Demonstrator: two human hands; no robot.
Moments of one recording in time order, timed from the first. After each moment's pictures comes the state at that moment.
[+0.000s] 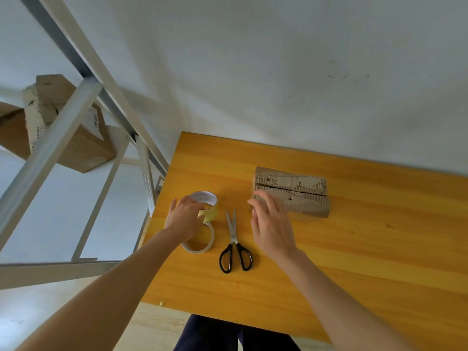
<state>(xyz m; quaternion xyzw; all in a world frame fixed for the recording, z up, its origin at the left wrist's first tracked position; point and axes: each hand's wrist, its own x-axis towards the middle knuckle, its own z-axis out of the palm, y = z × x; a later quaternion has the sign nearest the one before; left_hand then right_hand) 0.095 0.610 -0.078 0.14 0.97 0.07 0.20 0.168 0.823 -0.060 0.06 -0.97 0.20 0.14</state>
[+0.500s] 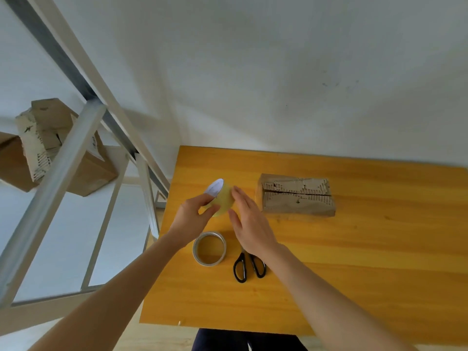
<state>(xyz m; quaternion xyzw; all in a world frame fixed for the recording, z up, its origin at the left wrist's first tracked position) 0.079 0.599 -0.026 0.11 0.86 0.46 0.17 0.141 0.753 -0.036 -0.01 -0.93 0.37 0.00</state>
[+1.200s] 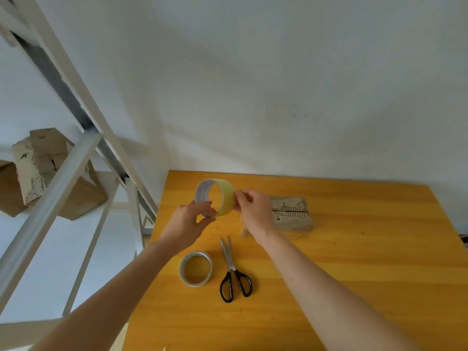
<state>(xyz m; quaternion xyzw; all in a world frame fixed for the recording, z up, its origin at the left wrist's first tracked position) 0.077 0.615 0.014 0.26 0.88 0.39 0.05 0.110 0.779 0.028 -0.23 -0.77 0.59 0.08</state>
